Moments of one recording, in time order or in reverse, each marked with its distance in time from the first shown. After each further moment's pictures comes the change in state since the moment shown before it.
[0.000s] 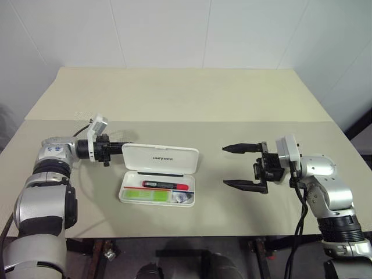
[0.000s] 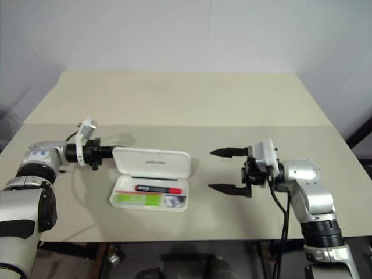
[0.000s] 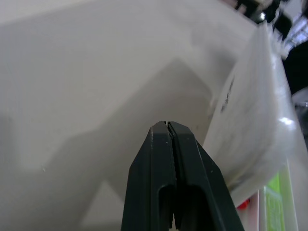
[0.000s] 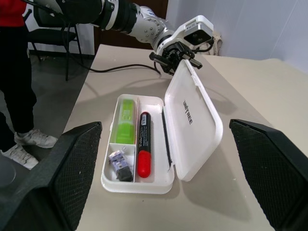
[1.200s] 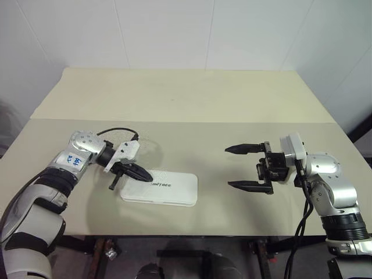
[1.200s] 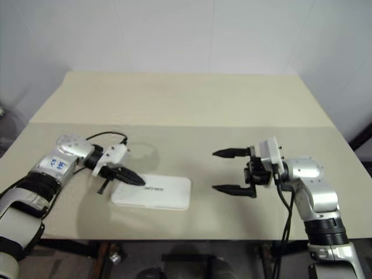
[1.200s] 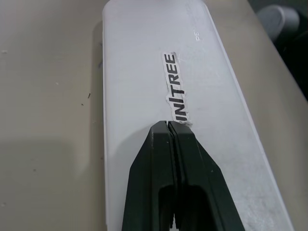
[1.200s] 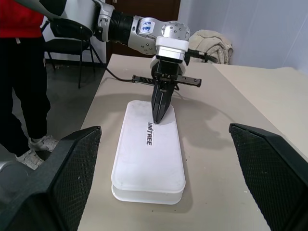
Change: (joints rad) left arm 0.173 0.128 -0.566 -0.553 -0.233 -0.372 0.000; right arm -0.022 -0.012 0.005 0.033 0.031 0.017 0.043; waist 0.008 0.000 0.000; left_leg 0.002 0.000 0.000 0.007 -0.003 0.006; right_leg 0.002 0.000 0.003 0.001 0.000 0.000
